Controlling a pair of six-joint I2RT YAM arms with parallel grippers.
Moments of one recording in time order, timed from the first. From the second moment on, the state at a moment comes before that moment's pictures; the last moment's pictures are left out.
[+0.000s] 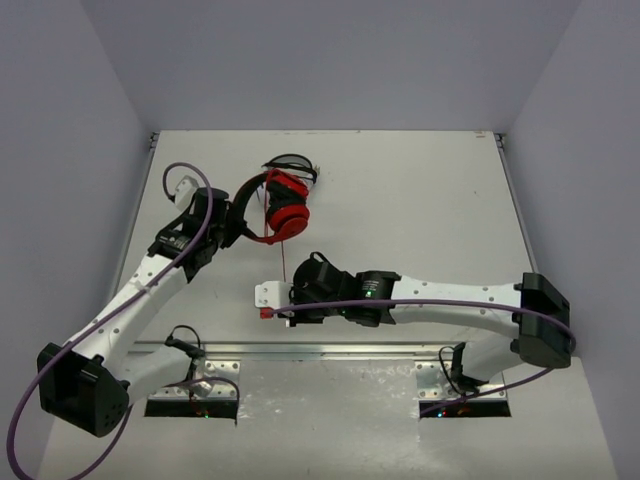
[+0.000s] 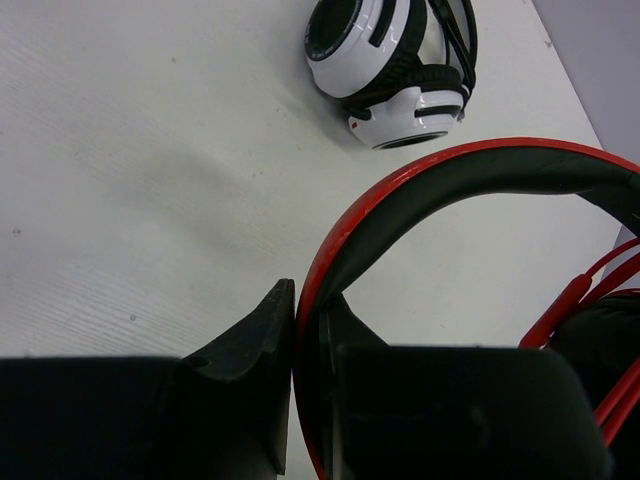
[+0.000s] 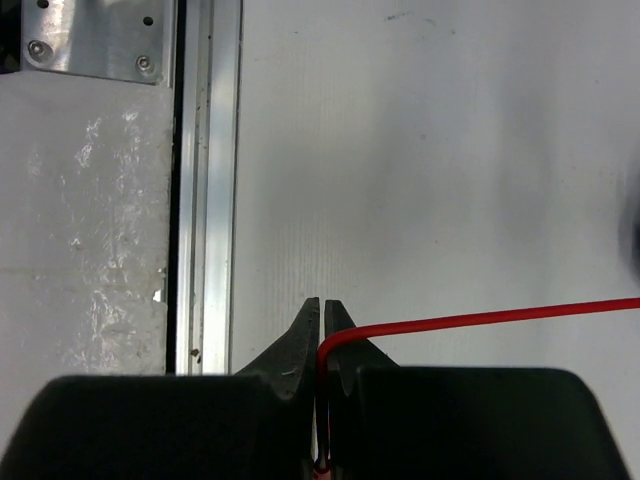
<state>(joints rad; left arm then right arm) -0.32 1.06 0.88 -0.52 -0.32 -1.07 1.26 1.47 1.05 -0.32 -0.07 -0.43</state>
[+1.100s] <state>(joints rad) -0.24 0.96 0.92 -0.50 -0.24 -1.07 1.25 1.68 1.15 -0.16 -0.01 -0.39</state>
